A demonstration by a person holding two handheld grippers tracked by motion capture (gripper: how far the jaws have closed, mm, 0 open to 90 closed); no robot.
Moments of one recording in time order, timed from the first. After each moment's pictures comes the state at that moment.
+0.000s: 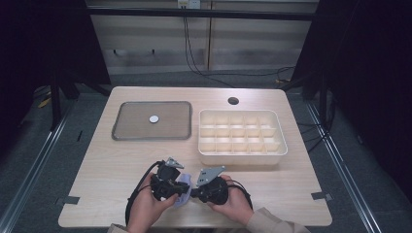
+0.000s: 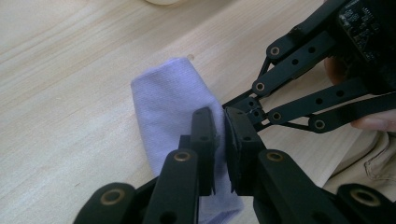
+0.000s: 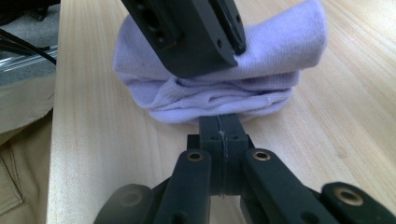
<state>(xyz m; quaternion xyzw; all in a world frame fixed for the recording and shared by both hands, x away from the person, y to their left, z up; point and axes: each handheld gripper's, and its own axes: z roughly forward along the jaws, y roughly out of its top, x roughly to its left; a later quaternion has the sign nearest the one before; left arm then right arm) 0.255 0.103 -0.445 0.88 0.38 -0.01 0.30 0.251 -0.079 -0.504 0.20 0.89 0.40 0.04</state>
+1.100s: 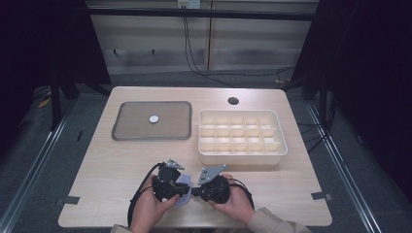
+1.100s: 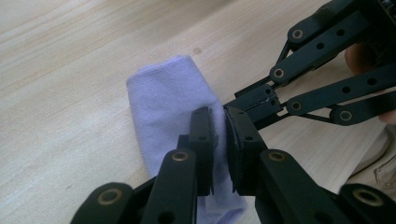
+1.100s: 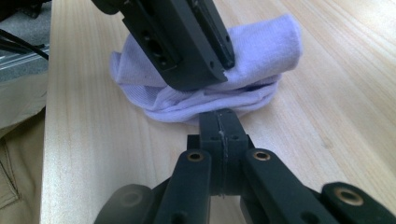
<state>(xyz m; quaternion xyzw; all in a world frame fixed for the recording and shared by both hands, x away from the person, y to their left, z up) 0.257 0.101 -0.458 0.87 0.39 -0.01 0.30 0.253 -0.084 -0.502 0.21 0.90 0.39 0.04</state>
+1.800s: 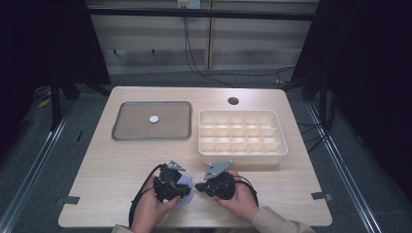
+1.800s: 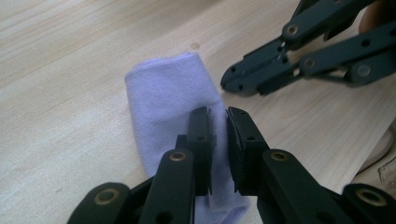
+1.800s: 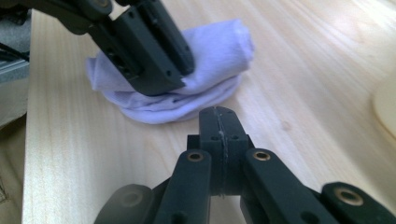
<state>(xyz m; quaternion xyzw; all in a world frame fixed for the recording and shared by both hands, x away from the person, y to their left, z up) 0.256 0.100 -0.464 0.87 0.39 -0.01 0.30 0.260 -0.100 -0.497 0.23 0.89 0.40 0.05</state>
